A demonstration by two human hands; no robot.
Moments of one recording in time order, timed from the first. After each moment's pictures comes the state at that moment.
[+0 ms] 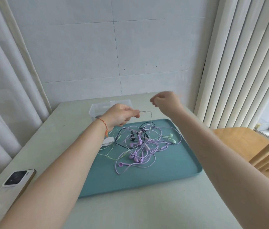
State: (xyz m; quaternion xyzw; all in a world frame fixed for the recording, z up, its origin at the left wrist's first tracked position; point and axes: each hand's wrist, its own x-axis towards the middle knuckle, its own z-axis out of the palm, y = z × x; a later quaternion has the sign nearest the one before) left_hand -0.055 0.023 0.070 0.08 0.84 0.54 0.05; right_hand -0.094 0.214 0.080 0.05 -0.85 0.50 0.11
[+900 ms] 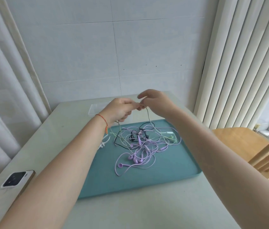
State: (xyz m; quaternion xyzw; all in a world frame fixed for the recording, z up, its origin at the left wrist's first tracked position) left_hand -0.056 0.027 0.088 0.10 0.82 0.57 0.02; right_hand -0.068 0.193 0.103 0.15 -0.86 0.48 0.04
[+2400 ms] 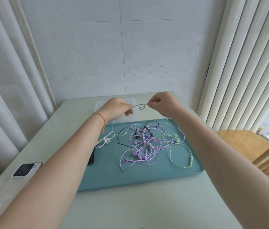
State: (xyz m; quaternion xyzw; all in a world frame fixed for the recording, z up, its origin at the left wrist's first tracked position) left_hand -0.045 0.001 0.090 0.03 0.91 0.41 -0.04; right_hand -0.071 0.197 0.095 0.14 -0.93 0.34 0.10
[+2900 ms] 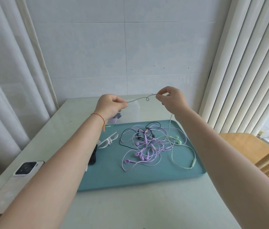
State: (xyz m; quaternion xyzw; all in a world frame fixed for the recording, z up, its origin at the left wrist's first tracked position) left_hand -0.048 -0.019 0.083 -0.04 0.84 0.52 -0.17; right_hand -0.082 0.200 0.095 0.06 -0.84 0.52 0.14
